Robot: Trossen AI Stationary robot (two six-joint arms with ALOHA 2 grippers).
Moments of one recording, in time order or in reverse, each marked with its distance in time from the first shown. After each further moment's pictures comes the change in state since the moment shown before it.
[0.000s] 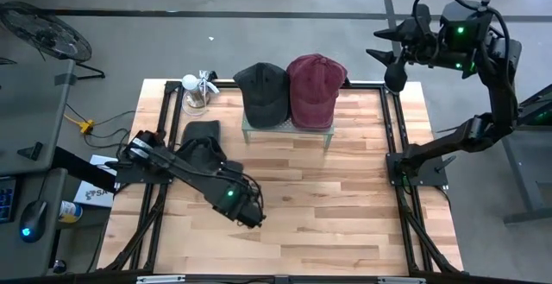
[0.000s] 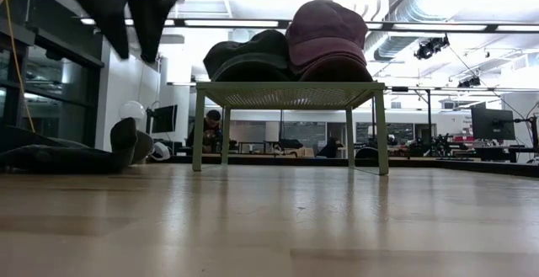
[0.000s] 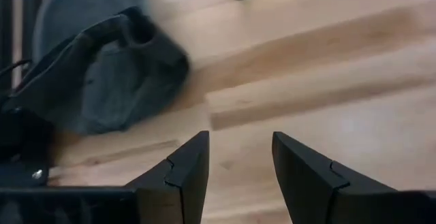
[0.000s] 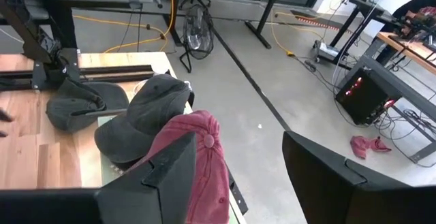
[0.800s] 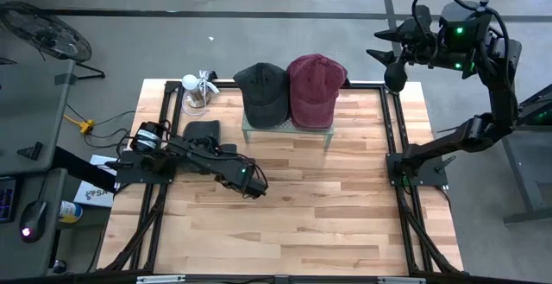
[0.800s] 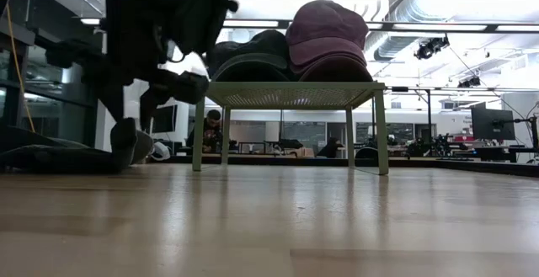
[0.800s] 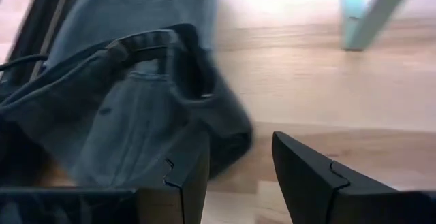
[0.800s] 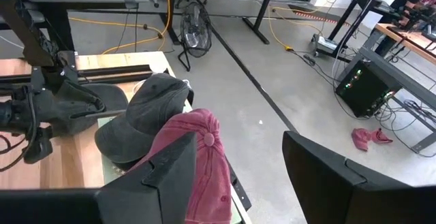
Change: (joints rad) left arm 0.199 0.000 -0.352 0.184 -0.047 -0.124; right arm 0.000 0.000 0.000 -0.011 0.013 0.037
